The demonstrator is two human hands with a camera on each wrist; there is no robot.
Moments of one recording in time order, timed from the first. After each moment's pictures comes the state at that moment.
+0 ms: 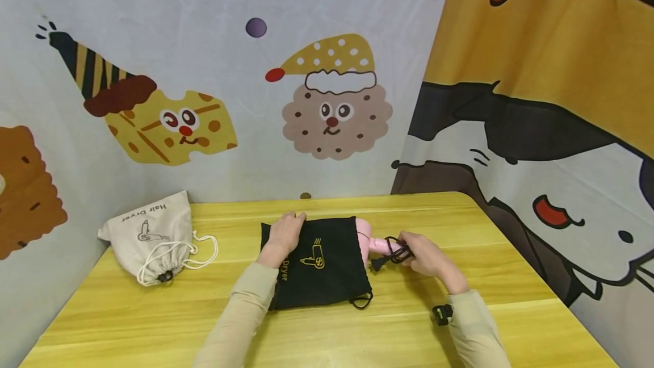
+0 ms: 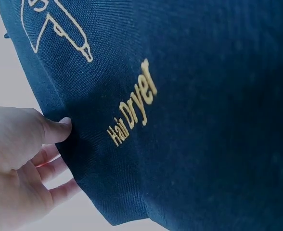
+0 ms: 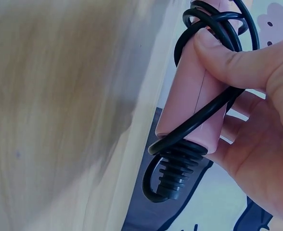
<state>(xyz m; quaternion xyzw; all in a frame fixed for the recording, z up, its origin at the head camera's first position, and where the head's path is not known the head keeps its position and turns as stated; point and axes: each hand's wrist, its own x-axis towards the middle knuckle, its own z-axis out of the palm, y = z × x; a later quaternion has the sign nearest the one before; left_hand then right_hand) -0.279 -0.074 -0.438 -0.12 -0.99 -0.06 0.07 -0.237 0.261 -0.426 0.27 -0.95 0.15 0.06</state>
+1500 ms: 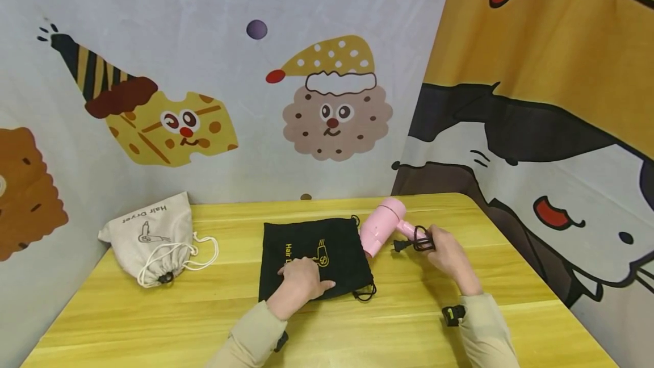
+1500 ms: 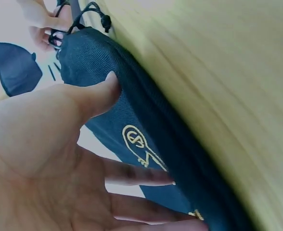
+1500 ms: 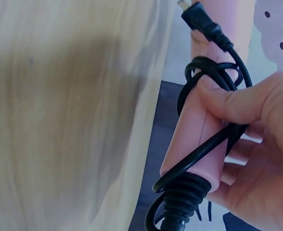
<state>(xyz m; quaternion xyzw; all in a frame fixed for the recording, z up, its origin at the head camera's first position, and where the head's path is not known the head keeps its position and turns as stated) -0.183 -0.023 -0.423 -0.03 -1.00 -0.02 -0.07 -0.234 0.292 -0.422 0.11 -0.97 0.19 0.13</state>
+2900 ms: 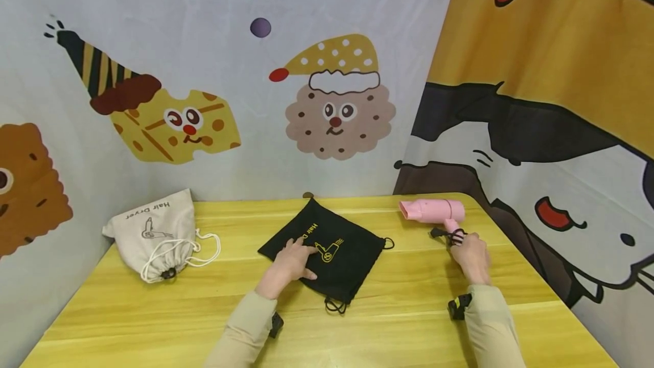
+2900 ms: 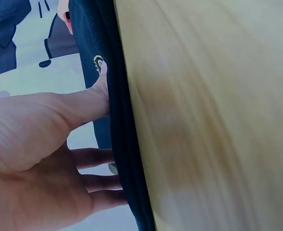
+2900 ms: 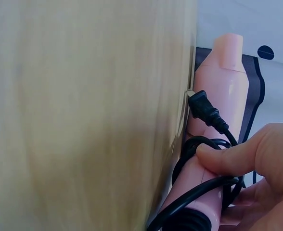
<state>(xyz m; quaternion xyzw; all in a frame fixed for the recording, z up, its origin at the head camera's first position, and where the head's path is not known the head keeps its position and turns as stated) -0.225 -0.064 -0.443 -0.12 -0.98 -0.16 -0.08 -0.242 0.332 -0.430 -0.19 -0.96 0.22 0.04</state>
